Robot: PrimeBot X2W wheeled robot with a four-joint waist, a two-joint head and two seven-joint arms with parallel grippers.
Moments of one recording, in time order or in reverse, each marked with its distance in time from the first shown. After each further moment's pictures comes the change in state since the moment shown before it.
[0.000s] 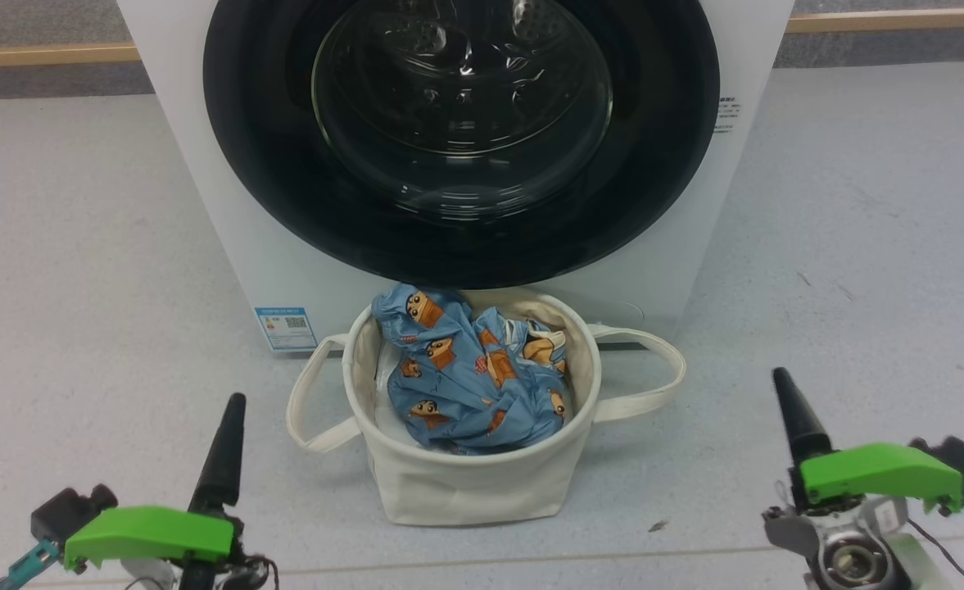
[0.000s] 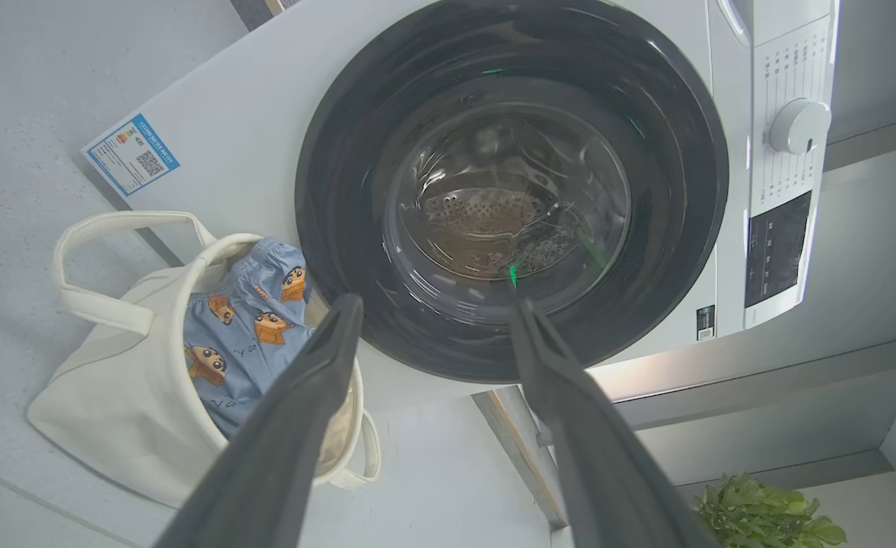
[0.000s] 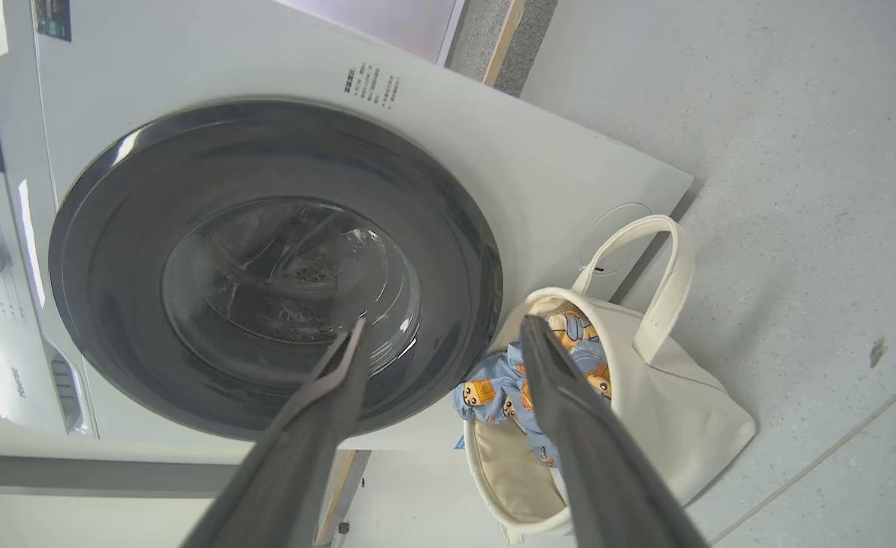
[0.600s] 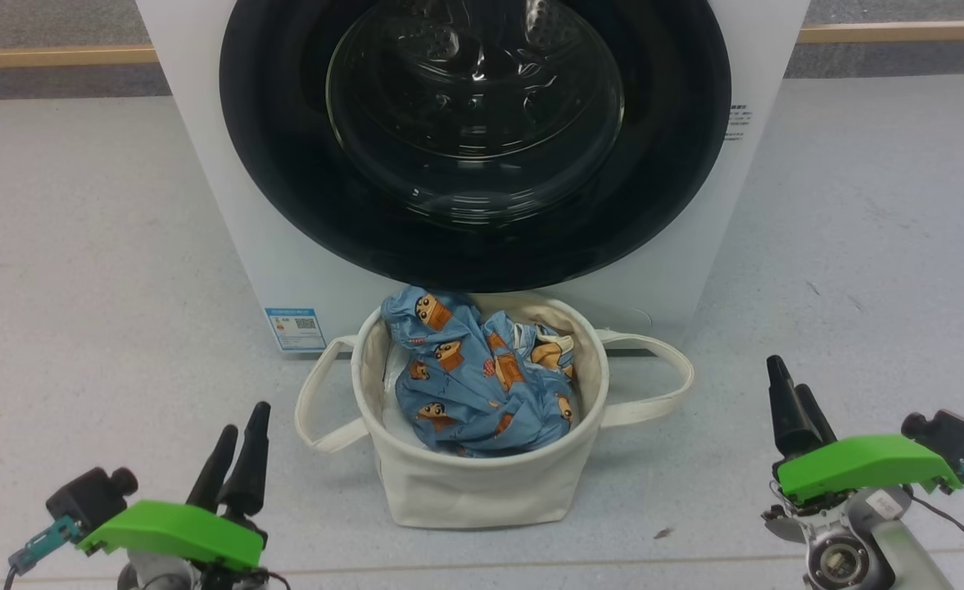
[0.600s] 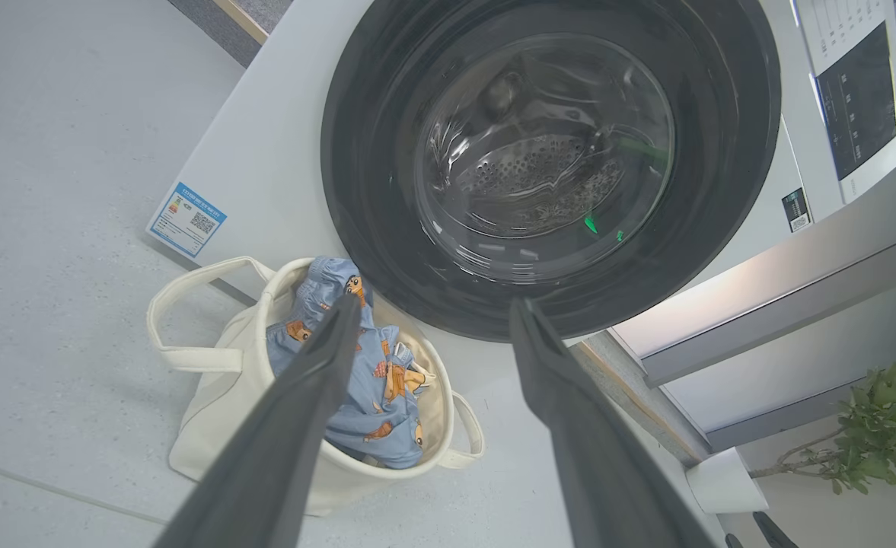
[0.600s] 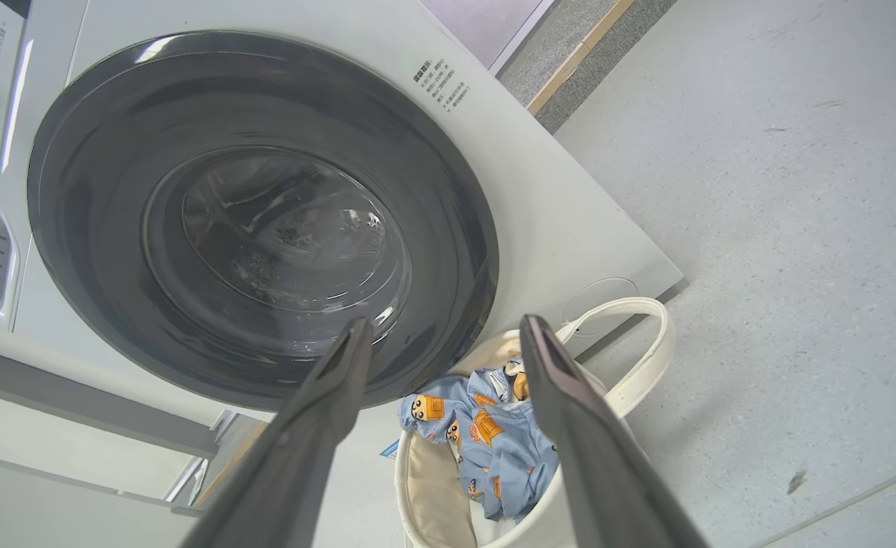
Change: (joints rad) left arm -0.024 0.067 -0.110 0.037 0.271 0.030 -0.054; right arm -0.013 0.006 0.016 -0.007 -0.367 0.000 -0.034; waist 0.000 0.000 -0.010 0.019
